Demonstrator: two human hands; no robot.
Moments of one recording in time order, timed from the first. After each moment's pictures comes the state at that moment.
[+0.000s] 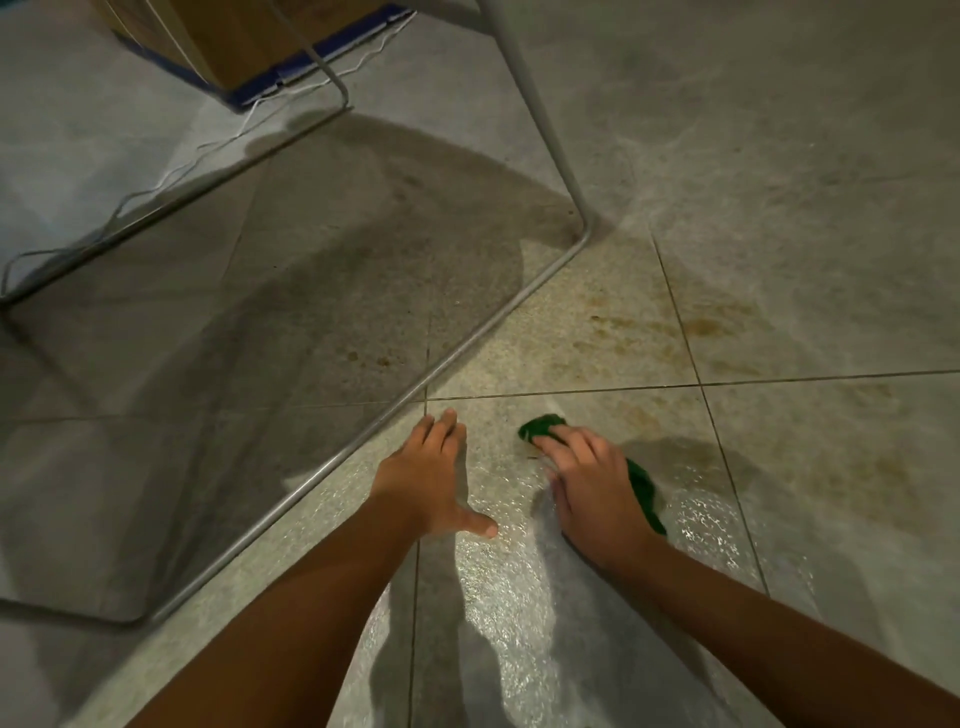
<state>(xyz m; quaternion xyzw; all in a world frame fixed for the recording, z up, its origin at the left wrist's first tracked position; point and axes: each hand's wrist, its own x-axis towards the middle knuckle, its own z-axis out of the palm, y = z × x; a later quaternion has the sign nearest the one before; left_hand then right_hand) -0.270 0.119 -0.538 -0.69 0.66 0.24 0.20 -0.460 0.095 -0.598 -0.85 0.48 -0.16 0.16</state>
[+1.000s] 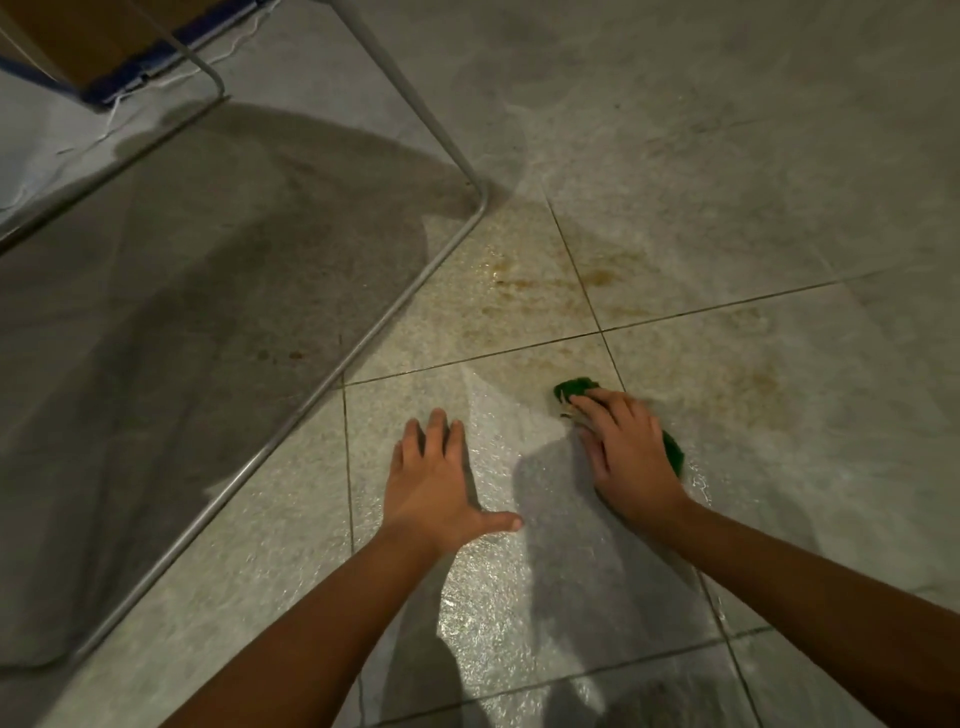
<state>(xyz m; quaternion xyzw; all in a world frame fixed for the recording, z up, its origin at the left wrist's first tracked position) -0.351 0.144 -0.552 -0.69 0.68 0.21 0.14 -0.561 0.107 -0.600 -0.77 0.58 -0.20 0.14</state>
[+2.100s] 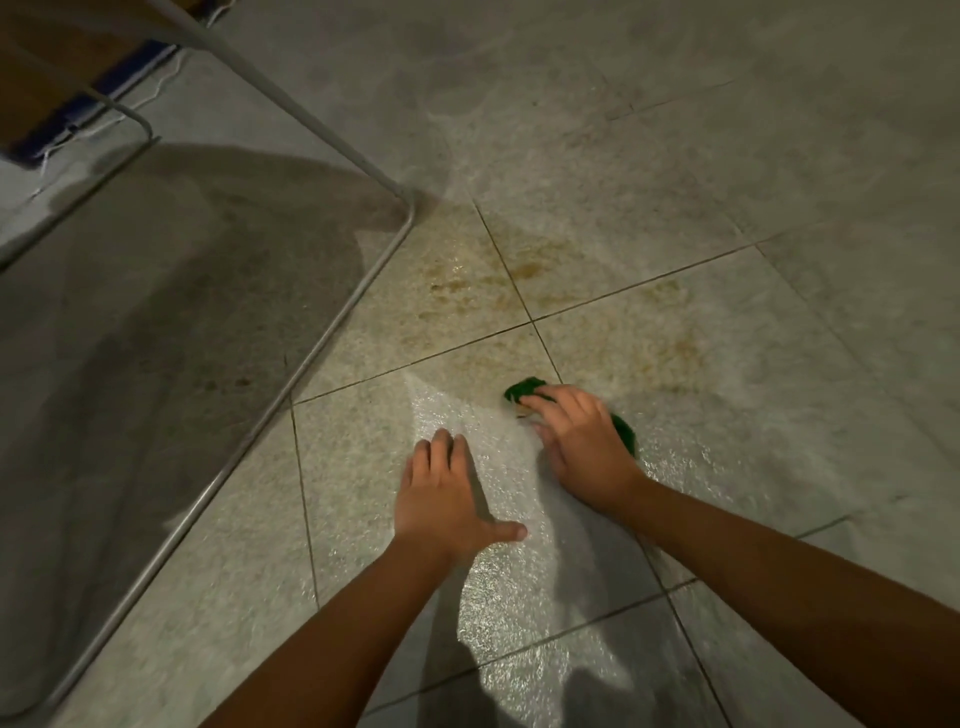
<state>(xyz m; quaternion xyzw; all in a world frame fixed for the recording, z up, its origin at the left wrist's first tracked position) -0.411 0.155 -0.541 -0.66 0.71 0.20 0.18 -0.583 0.116 -0.595 -0.79 0.56 -0.19 0.15</state>
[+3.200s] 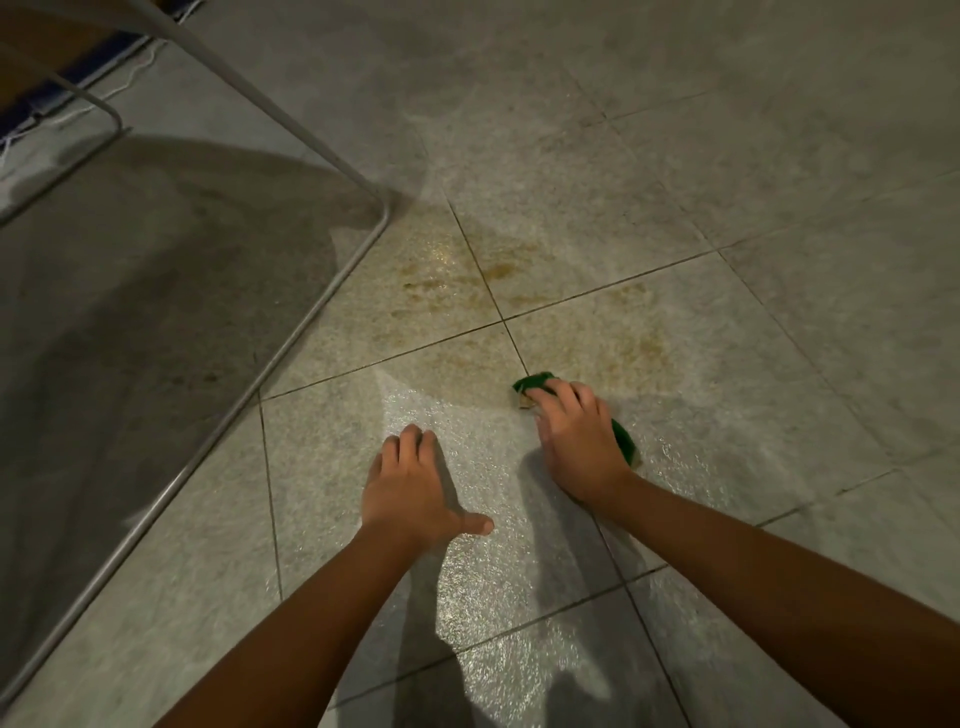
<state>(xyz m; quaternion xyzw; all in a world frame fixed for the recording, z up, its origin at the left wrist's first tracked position) -0.413 0.153 -0.541 -0.66 0.70 0.19 0.17 -0.601 0.122 -0.589 -0.76 0.62 -0.17 0.09</state>
